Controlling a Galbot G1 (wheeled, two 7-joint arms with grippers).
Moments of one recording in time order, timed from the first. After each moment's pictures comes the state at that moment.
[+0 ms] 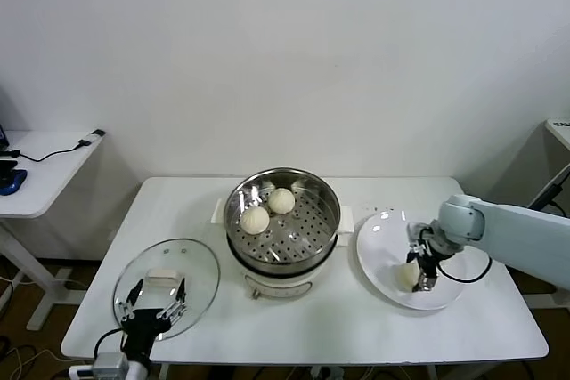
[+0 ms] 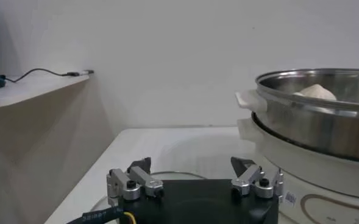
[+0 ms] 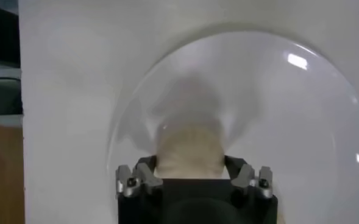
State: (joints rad) left arm 1.75 -1.46 -0.66 -2.12 -0.13 0.15 -0.02; right arm 0.29 0.64 -1.43 1.35 0.35 -0.37 -0.84
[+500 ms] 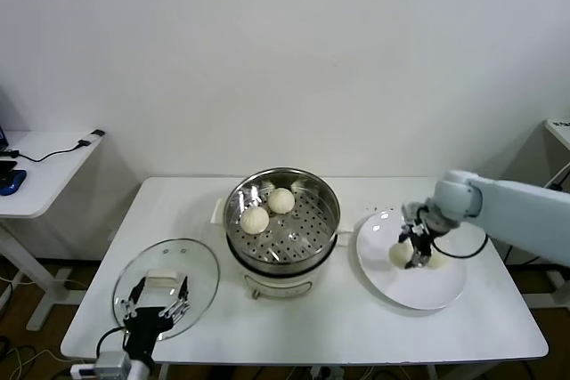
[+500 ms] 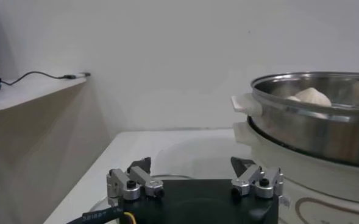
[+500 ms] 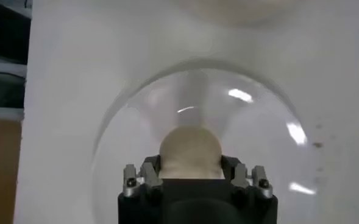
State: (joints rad) left arm 1.75 -1.47 -0.65 -2.13 -0.12 0.16 -0.02; right arm 0.61 0.73 -1.55 1.37 0.35 -0.24 -0.94
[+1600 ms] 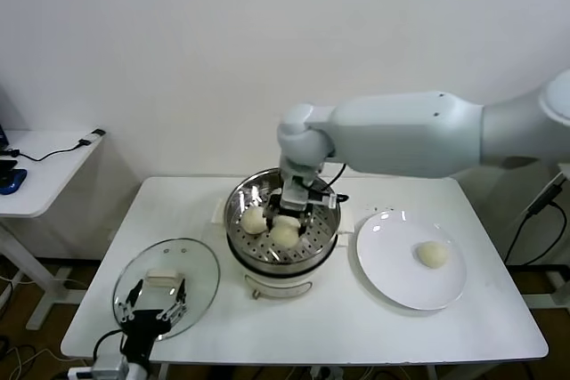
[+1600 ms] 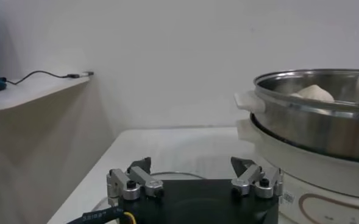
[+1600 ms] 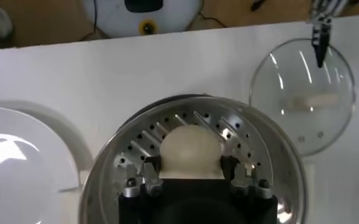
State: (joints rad) left arm 1.76 -1.47 -0.66 -2.13 -0.12 0.15 -0.02; right arm 0.75 1.32 -1.57 1.41 0.12 0.38 -1.01
